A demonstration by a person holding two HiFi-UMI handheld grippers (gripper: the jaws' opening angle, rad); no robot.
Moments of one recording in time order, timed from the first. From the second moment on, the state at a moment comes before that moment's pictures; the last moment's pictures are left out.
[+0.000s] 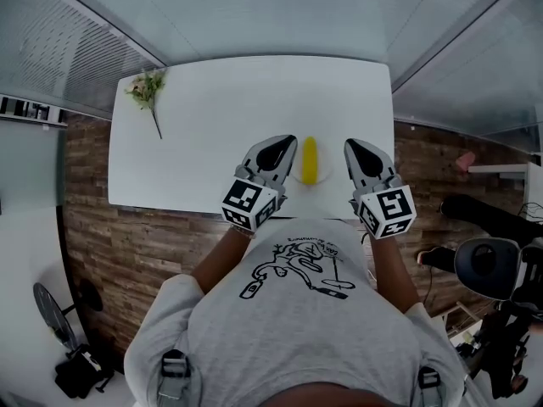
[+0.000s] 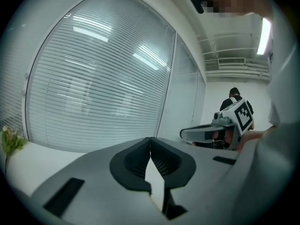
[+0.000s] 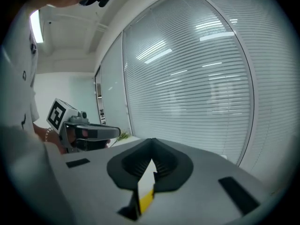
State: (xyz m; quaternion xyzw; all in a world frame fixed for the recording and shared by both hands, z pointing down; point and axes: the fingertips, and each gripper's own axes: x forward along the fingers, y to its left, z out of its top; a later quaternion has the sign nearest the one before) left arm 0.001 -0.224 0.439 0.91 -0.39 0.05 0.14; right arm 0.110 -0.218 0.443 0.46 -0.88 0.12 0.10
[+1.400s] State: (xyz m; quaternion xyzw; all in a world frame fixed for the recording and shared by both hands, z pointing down) left arm 0.010 -0.197 0.308 0.92 -0.37 -0.02 0.08; right arm 0.099 -0.185 0.306 0.43 -0.90 0.04 0.05
